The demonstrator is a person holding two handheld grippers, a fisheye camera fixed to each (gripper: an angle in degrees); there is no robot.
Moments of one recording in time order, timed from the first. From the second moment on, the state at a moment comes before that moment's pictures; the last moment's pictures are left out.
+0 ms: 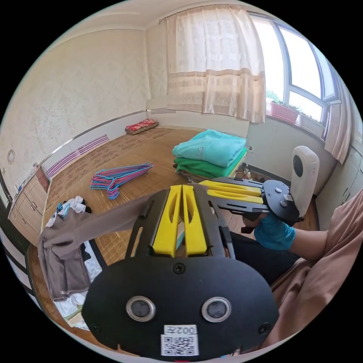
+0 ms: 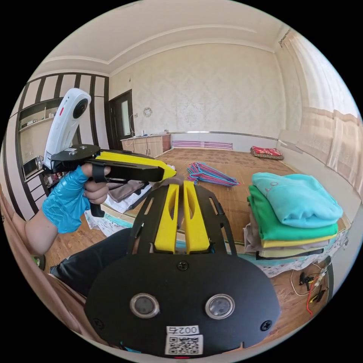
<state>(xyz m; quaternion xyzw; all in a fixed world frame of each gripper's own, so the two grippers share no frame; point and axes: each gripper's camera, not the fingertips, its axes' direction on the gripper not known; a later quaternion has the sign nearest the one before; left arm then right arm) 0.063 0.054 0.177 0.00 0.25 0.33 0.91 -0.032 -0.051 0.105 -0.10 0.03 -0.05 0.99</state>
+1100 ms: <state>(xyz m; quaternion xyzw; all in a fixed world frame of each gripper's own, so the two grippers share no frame) -0.045 0.069 0.257 -0.10 0.08 0.29 0.95 0.039 -0.027 -0.018 -0.03 0.12 -0.02 0.99</state>
